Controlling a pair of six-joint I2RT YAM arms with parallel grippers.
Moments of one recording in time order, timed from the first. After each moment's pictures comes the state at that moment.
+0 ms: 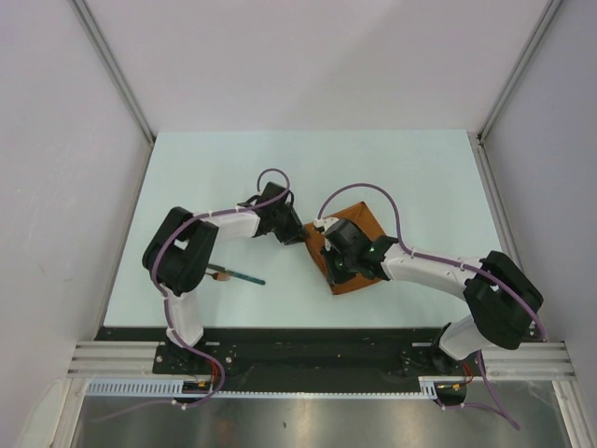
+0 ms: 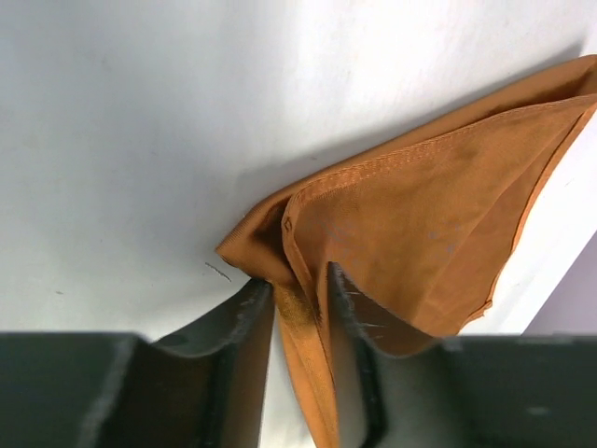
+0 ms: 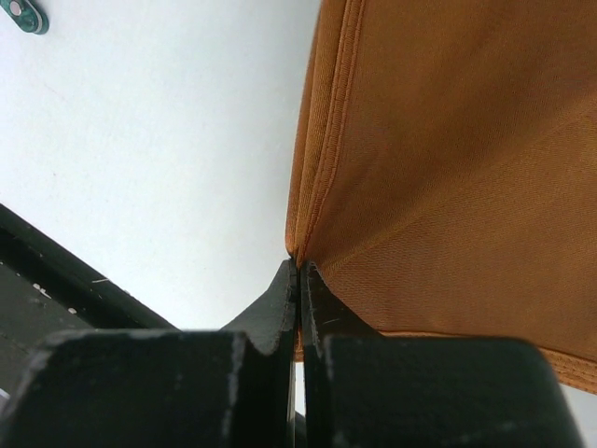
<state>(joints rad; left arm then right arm) -0.53 1.89 1.09 -0.15 0.18 -1.00 0.87 1.50 0.89 -0.36 -0.04 0.36</state>
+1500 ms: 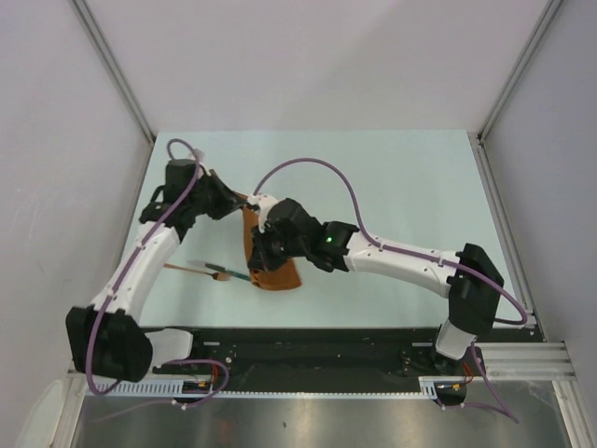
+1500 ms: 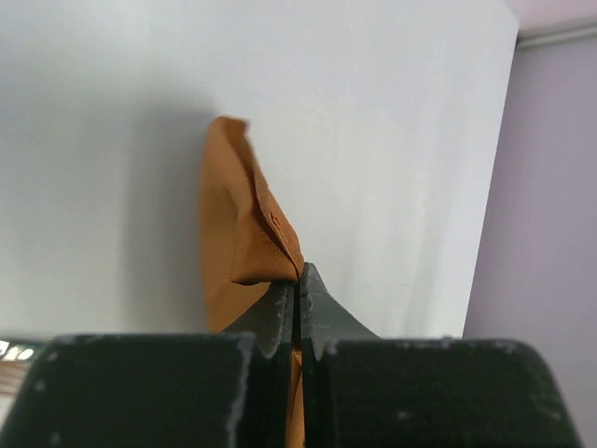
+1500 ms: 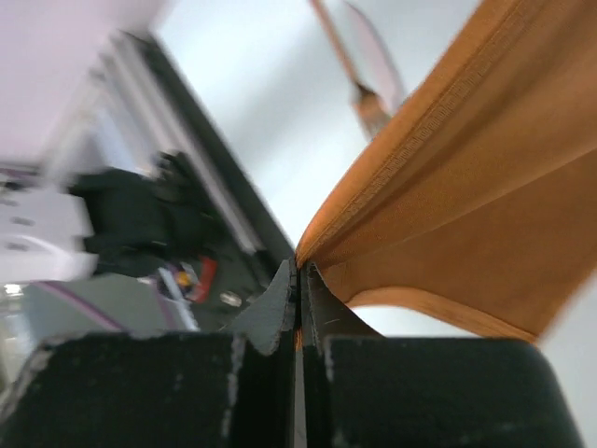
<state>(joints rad) -0.18 1.26 1.04 -0.43 0.29 -0.76 1.10 1.68 1.37 -0.29 -0.14 0.50</state>
